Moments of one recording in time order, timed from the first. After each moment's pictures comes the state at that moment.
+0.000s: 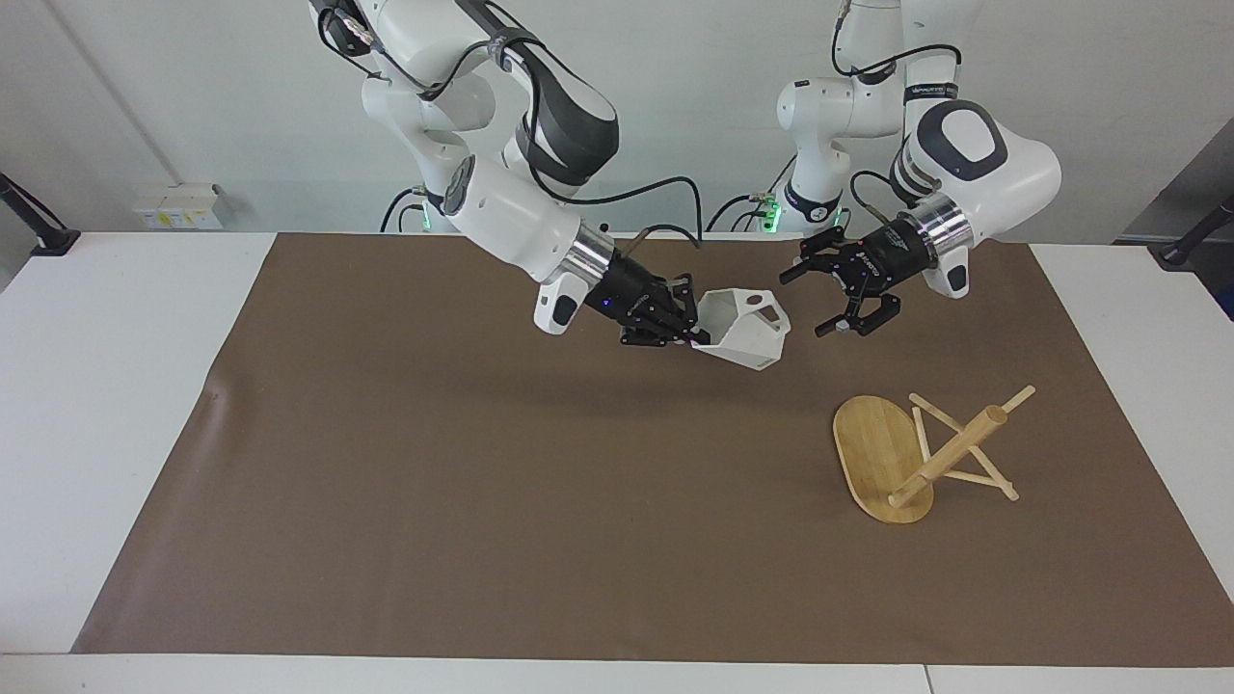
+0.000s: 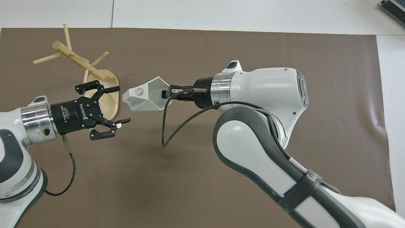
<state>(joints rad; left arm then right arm) -0.10 -0.17 -0.02 -2.26 -1.36 2.13 -1.19 -0.07 0.34 0.71 -1.69 0.77 2.46 0.02</state>
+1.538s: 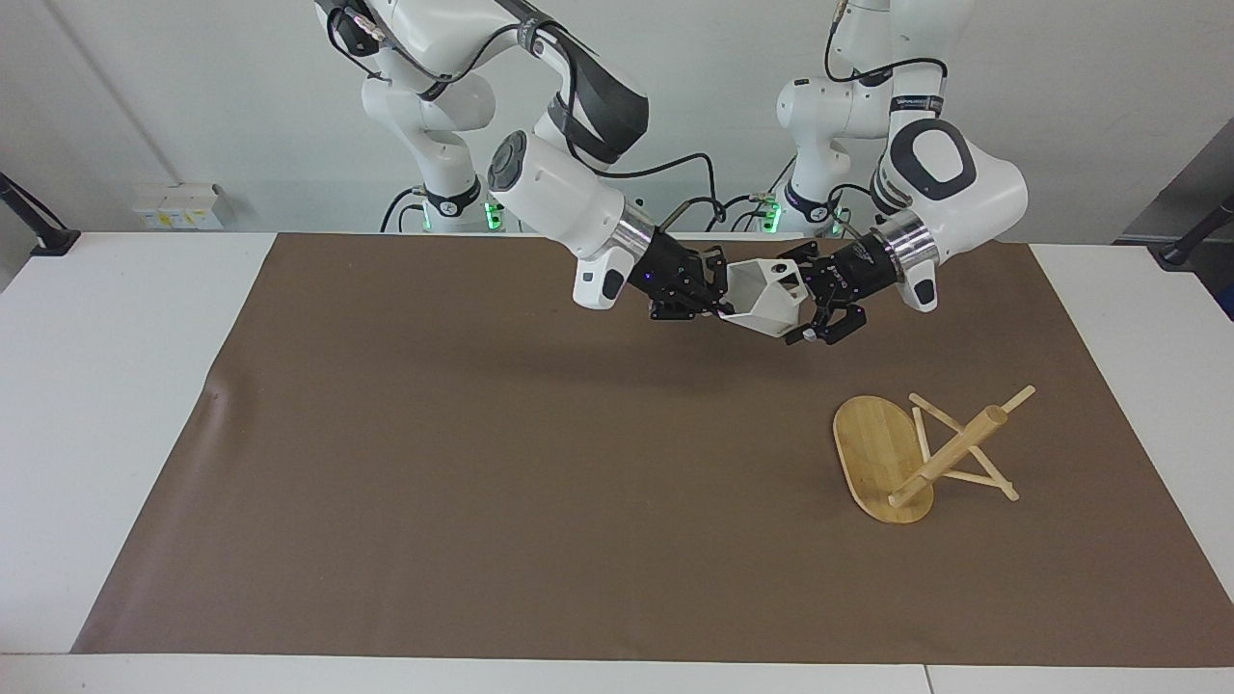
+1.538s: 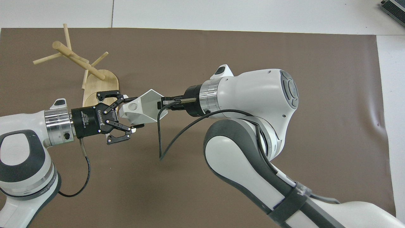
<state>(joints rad) -0.16 -0.14 -0.02 -2.28 -1.36 2.13 -1.11 -0.06 0.34 0.72 -1.69 0.64 2.40 0.08</state>
